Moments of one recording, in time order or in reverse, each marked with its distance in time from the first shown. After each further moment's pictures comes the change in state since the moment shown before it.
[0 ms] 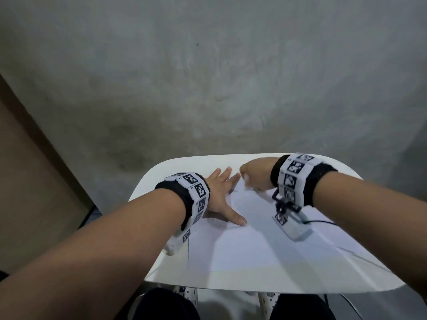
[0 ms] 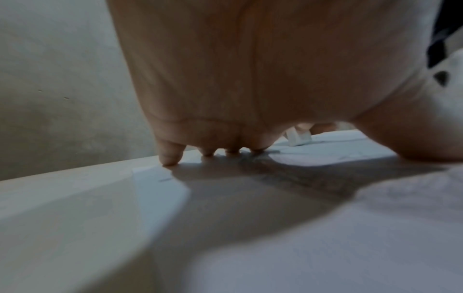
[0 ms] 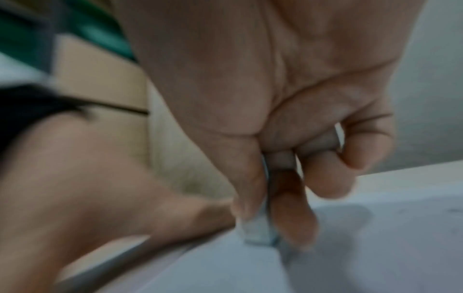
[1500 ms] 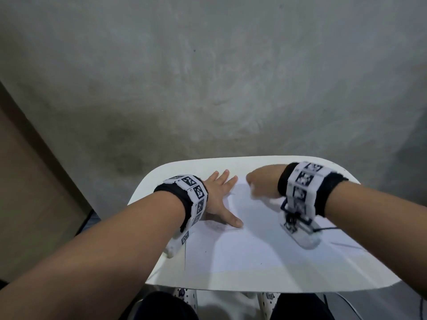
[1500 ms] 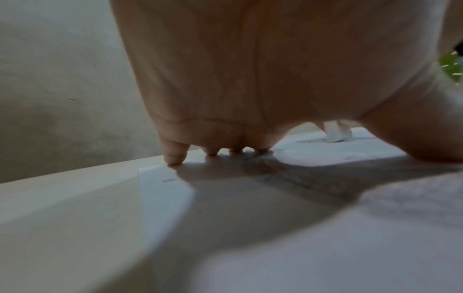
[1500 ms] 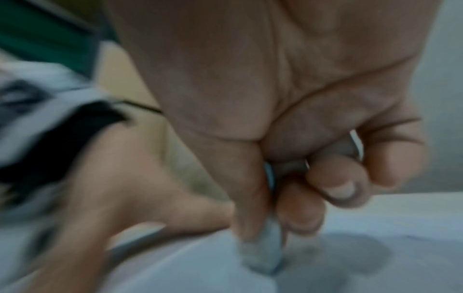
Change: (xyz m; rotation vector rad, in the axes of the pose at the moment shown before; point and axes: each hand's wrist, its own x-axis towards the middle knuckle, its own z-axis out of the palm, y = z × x) left_hand 0.001 -0.001 0.001 0.007 -0.003 -0.006; right_hand -0.023 0.001 0.011 -0.070 -0.028 0.002
